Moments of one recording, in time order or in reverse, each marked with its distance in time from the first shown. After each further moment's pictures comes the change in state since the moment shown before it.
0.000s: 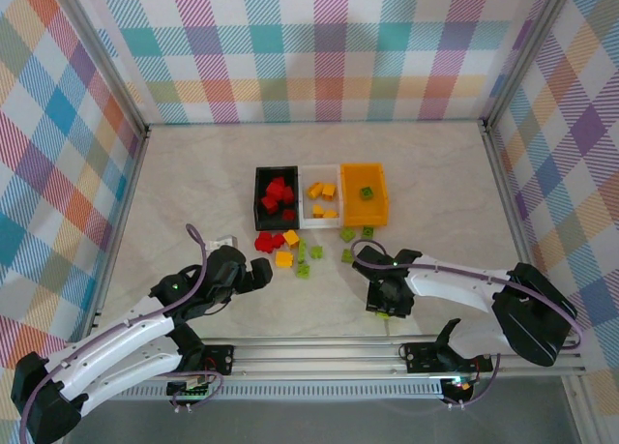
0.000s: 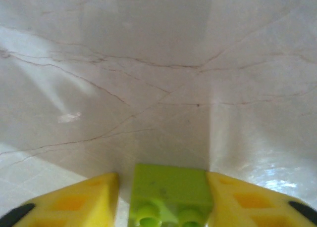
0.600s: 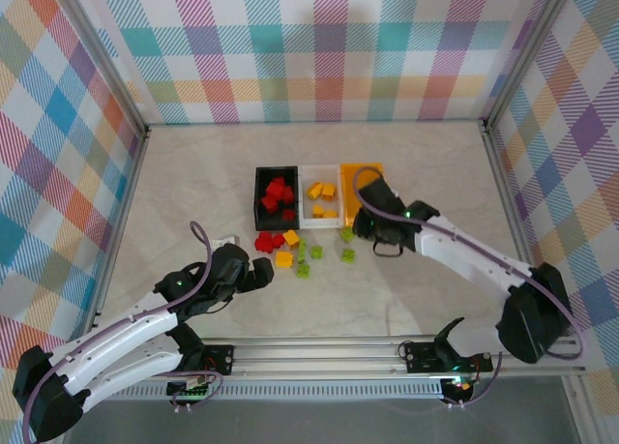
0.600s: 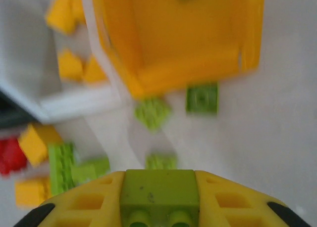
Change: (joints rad) left arm 0.000 0.042 0.016 -0.001 0.000 0.004; right arm -0.232 0.061 0.445 0.148 0.194 -0.261
